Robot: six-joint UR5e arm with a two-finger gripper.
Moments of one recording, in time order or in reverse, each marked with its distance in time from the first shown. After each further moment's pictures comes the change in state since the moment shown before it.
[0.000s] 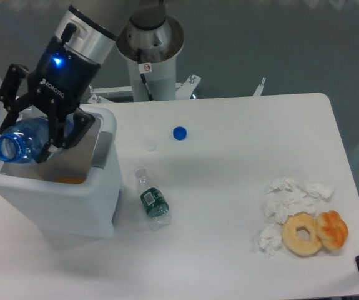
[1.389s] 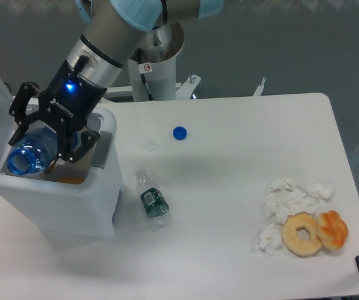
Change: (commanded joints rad) arm 0.008 -0.005 -0.077 0.000 -0.021 0.002
